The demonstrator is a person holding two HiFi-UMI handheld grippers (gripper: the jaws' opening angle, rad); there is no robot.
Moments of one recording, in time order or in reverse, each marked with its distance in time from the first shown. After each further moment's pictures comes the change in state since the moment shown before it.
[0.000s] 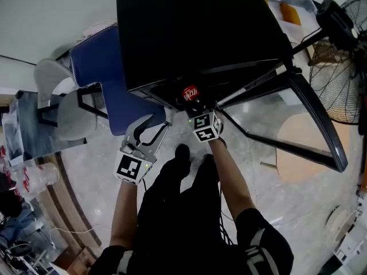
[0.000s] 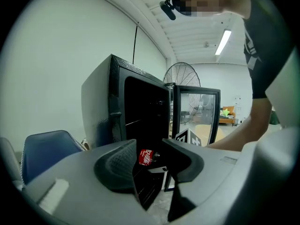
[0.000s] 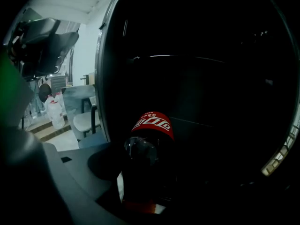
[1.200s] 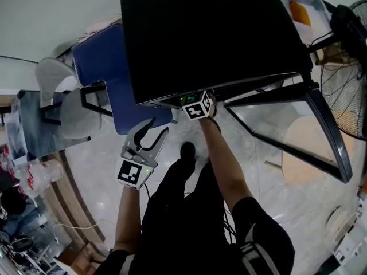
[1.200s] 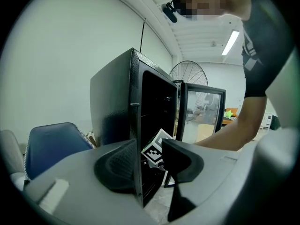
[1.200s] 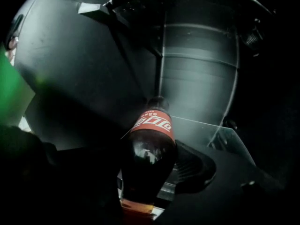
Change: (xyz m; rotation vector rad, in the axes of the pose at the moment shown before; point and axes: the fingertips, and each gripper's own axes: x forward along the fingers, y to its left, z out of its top) left arm -0.008 0.028 -0.017 -0.053 0.047 0.031; right arm 0.107 -0.011 0.017 0.041 0.083 -0.030
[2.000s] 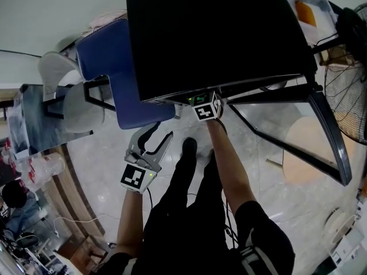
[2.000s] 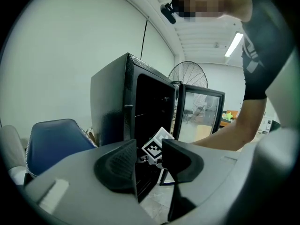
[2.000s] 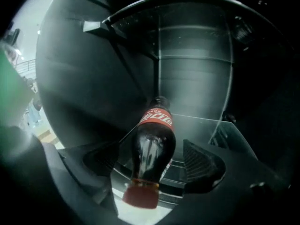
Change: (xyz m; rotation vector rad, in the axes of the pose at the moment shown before) left arm -0.014 -0.017 0.004 -0.051 0.028 0.004; right arm -0.020 0.001 -0.007 0.054 -0.010 0.049
